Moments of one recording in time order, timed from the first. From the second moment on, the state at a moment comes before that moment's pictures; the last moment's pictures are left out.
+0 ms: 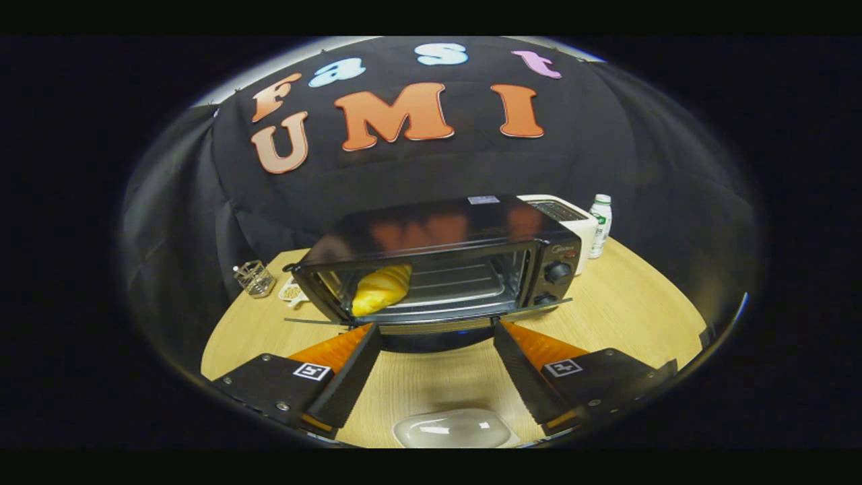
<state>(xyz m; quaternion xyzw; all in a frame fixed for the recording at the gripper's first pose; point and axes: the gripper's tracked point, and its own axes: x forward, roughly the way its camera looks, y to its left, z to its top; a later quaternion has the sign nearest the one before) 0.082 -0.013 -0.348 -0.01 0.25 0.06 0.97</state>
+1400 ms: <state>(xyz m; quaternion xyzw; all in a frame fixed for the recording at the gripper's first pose) 0.076 -0.003 -0.095 -0.06 0.05 0.09 0.99</state>
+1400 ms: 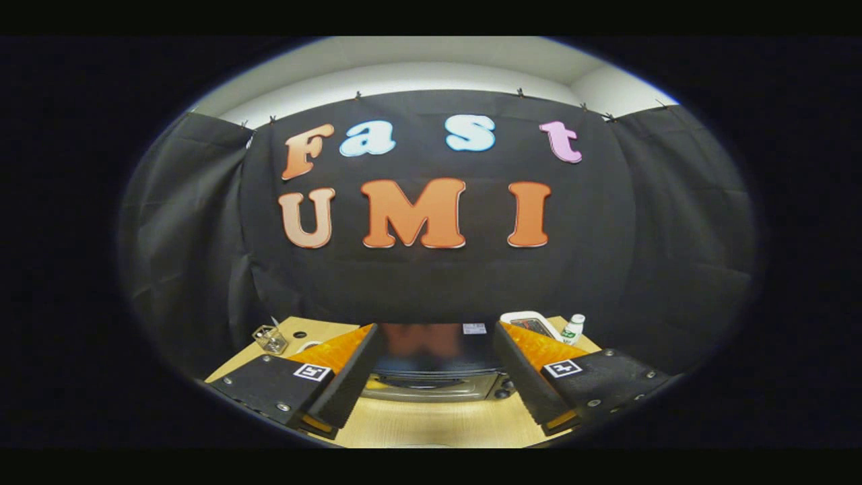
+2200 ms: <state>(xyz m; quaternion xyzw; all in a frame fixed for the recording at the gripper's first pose) 0.046 -0.021 -0.057 -0.04 0.01 0.08 1.00</state>
